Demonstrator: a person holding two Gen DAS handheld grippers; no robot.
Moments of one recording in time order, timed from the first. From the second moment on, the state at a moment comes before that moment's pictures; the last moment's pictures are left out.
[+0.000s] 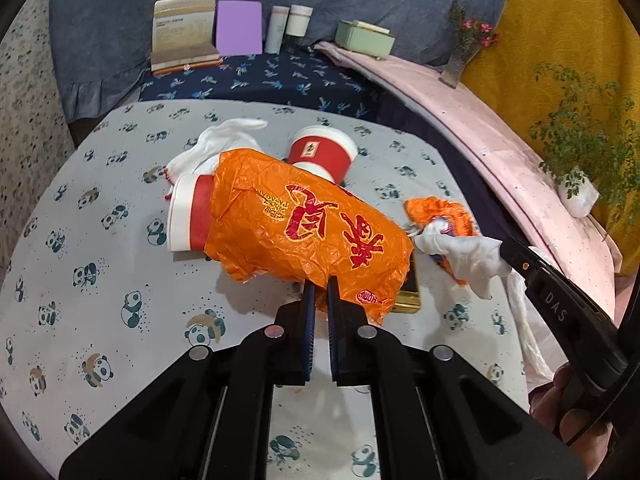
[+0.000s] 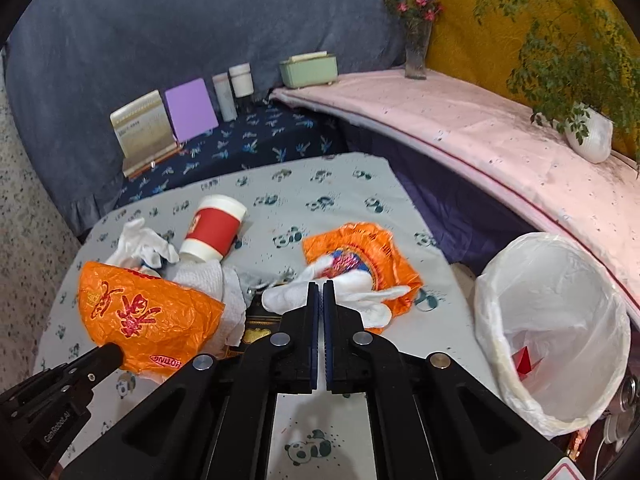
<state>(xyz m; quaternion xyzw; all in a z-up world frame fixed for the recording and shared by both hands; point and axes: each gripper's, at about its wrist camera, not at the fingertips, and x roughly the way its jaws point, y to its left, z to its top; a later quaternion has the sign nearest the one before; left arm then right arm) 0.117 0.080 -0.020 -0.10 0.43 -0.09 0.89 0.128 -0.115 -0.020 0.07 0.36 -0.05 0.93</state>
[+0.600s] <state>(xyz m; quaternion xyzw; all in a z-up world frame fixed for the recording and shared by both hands) 0.076 0.006 0.014 -0.05 0.40 -0.15 0.90 0.057 -0.180 0.034 0.11 0.29 -0.10 0.95</state>
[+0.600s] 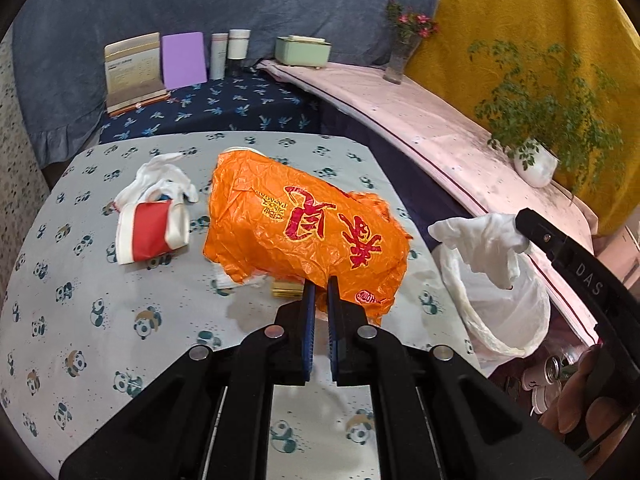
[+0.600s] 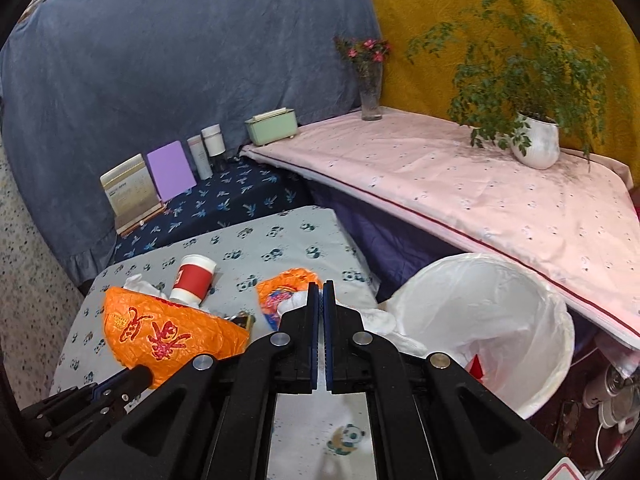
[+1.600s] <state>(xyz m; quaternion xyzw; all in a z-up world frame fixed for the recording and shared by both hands) 0.050 -0.179 0.001 0.06 0.41 -0.28 0.87 -0.015 -0.341 0.004 0.17 0.28 -0.24 0.91</state>
